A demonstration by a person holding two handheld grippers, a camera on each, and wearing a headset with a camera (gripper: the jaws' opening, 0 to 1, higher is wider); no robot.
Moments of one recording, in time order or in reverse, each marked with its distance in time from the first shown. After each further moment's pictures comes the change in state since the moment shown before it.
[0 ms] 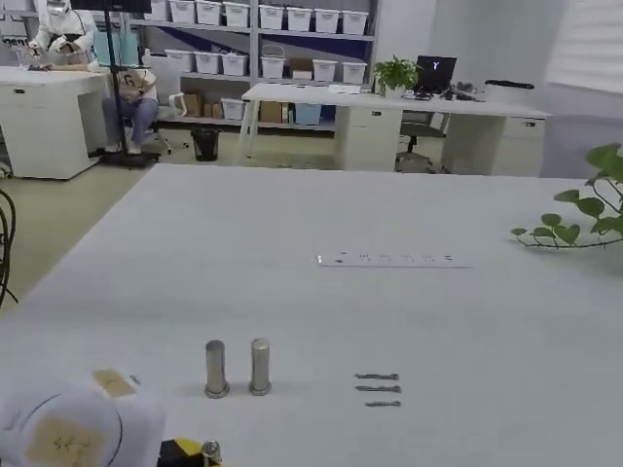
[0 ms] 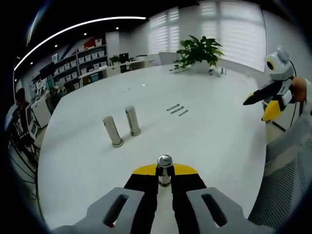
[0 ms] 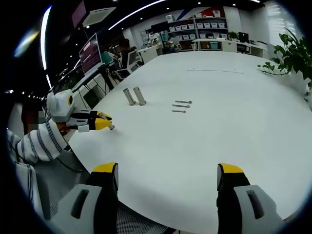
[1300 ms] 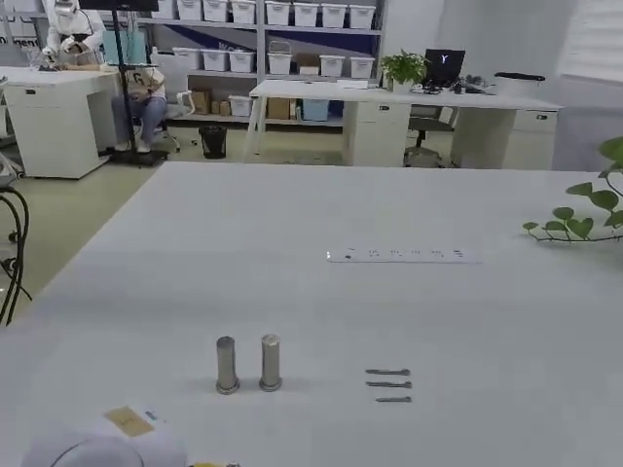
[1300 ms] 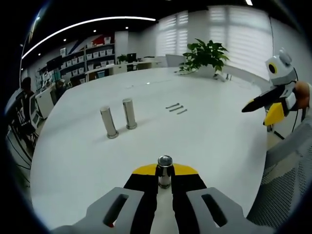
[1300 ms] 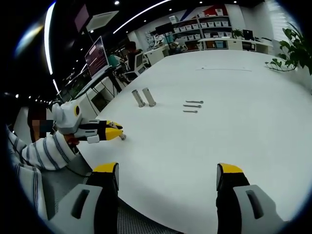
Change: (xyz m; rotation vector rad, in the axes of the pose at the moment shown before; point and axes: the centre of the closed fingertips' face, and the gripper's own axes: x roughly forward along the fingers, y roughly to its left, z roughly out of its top) left arm 0.005 -0.013 -0.011 -0.086 -0.024 0.027; right arm 0.009 0.019 0.000 0.022 -0.014 0.081
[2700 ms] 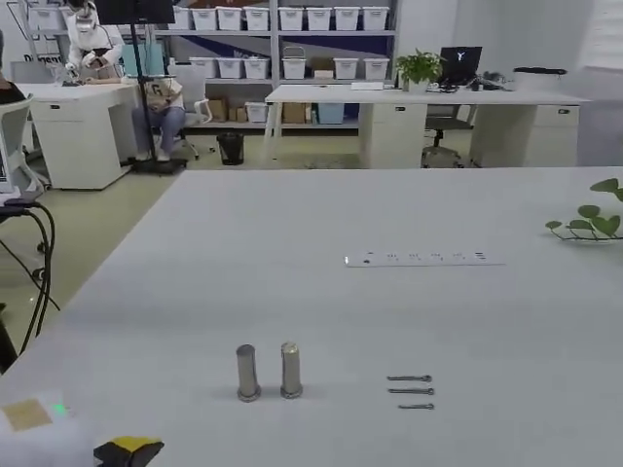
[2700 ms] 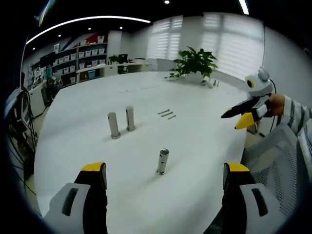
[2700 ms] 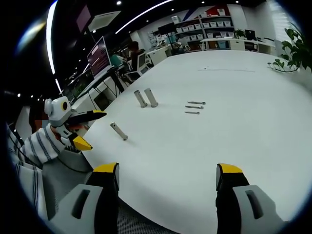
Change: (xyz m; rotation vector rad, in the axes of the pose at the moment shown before) left arm -0.059 0.002 0.009 -0.008 -0.003 -0.125; right arm 0.001 0.000 0.005 -0.010 -0.002 0.023
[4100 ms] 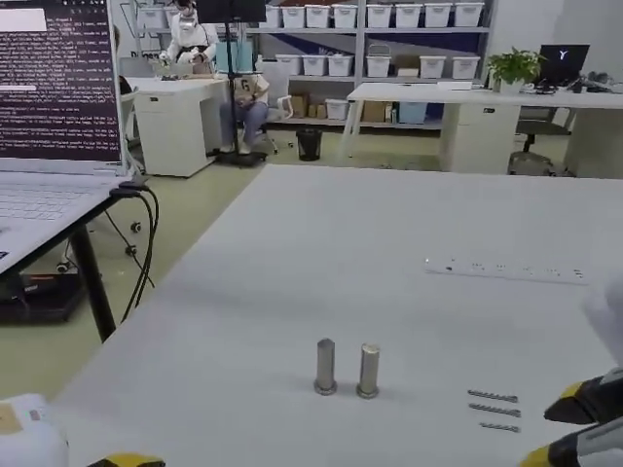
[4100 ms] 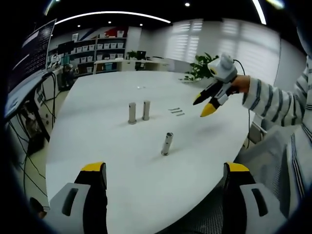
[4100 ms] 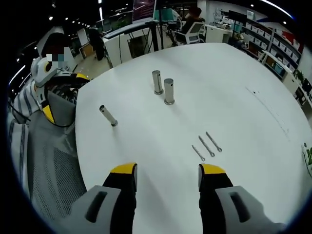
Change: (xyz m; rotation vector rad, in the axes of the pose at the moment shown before) left arm -0.056 0.000 -0.017 -0.145 -0.017 0.111; right arm 0.077 -0.011 0.067 -0.589 0.347 0.136
